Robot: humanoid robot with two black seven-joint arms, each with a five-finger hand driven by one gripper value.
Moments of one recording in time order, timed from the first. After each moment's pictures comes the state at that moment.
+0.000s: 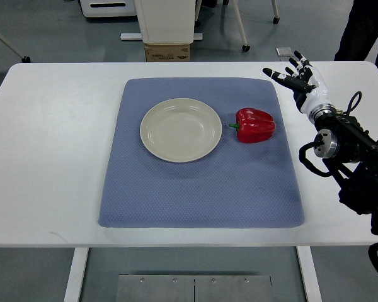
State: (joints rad) left arm -0.01 0.00 -0.21 -0.18 0.05 0.01 -0.14; right arm 0.83 -0.10 0.86 0.65 -0.45 -0.14 0.21
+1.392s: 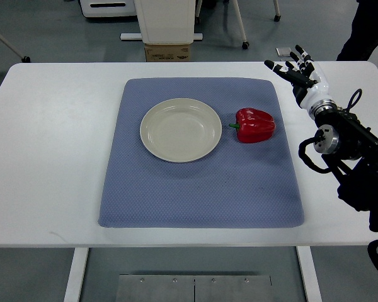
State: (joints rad) left arm -0.01 0.00 -0.21 -0.18 0.05 0.01 -0.14; right arm 0.85 -0.10 0.87 0.65 -0.40 -0.12 0.24
